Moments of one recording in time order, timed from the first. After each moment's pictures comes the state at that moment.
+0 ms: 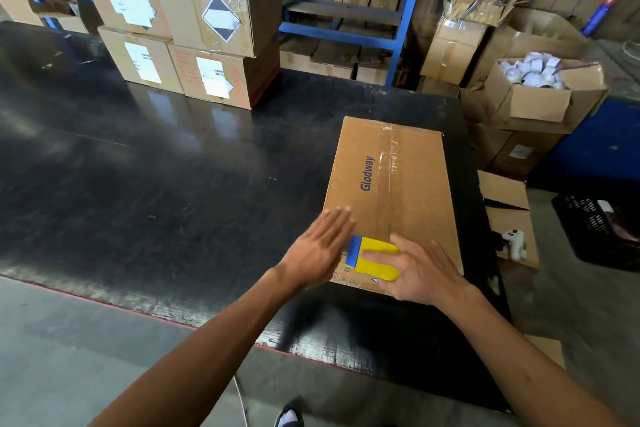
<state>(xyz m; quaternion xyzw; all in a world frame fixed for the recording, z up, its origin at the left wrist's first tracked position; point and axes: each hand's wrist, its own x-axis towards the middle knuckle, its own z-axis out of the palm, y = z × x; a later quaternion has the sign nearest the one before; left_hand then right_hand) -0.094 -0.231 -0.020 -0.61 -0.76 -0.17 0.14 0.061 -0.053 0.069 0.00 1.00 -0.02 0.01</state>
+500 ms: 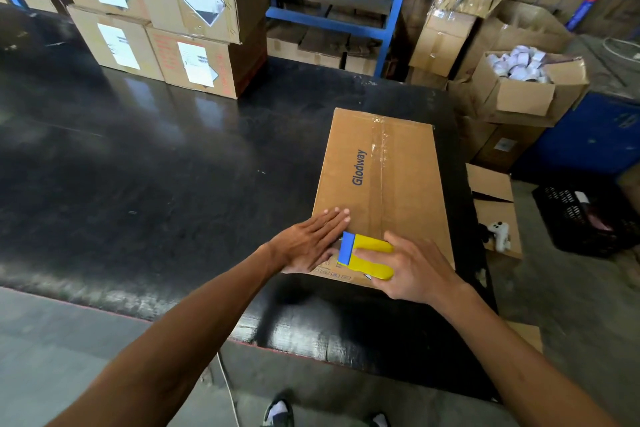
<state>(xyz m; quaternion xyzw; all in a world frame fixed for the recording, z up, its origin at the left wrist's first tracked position) -0.134 -0.222 -0.042 -0.69 -0.71 -0.09 0.11 0.060 -0.054 0.070 0.00 1.00 -0.01 0.02</state>
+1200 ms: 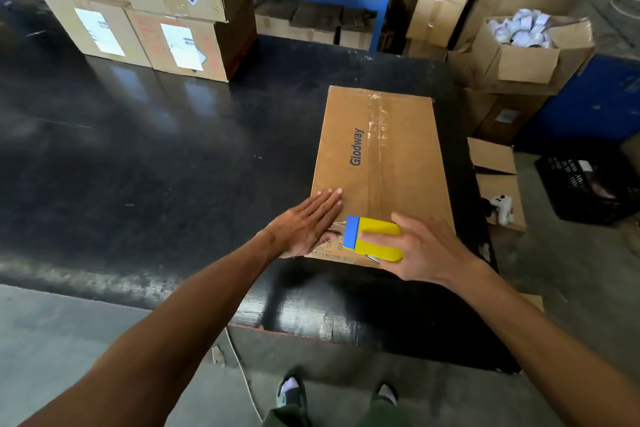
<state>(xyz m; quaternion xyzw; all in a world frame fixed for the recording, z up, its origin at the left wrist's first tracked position) -0.141 -0.224 -0.051 -0.68 -0.72 -0.02 0.12 0.066 -0.044 0.076 -0.02 1.00 0.00 0.02</state>
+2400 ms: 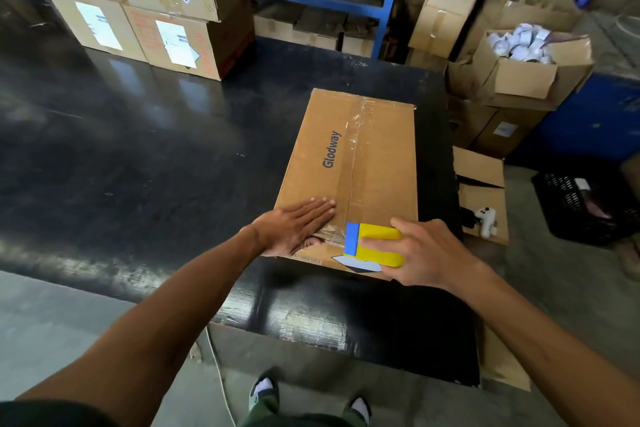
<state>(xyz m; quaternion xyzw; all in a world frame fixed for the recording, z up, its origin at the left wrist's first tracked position) -0.117 -0.188 -0.045 -0.70 -0.71 0.01 0.11 0.105 0.021 0.086 -0.07 1.00 0.00 0.01</state>
